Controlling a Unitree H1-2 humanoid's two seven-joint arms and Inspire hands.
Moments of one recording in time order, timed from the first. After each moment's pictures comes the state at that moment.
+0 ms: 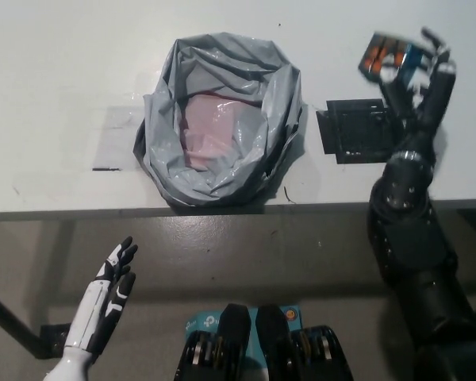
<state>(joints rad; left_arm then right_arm) 0.02 0.18 -0.04 -0.03 0.17 -0.15 -0.03 -0.87 0.00 -0.13 0.76 -0.19 -0.34 -0.63</state>
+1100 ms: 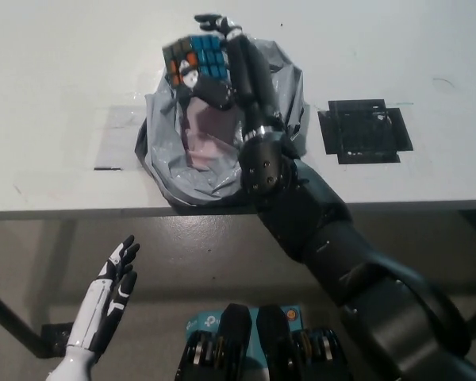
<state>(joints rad) 0.01 0.17 -0.04 -0.03 0.16 -0.15 -0.03 -1.15 0.15 0.26 1.21 -0.37 -0.31 -0.57</state>
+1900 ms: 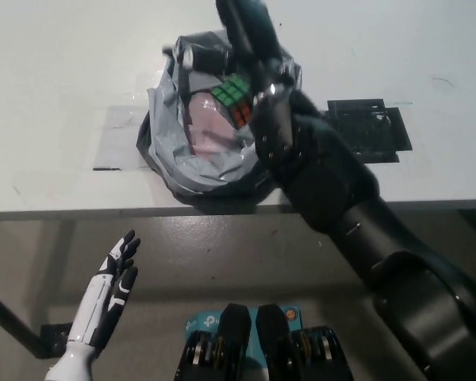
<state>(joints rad) 0.00 0.17 -0.04 -0.03 0.16 -0.15 -0.03 -1.15 0.04 0.34 0.81 -0.46 -0.12 -0.41</state>
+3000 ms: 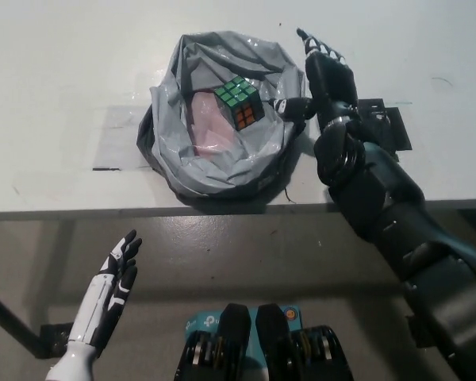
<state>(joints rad) 0.00 0.17 -0.04 -0.03 0.14 -0.15 -0.04 -1.15 -0.03 0.32 1.26 -0.47 -0.01 -0.40</state>
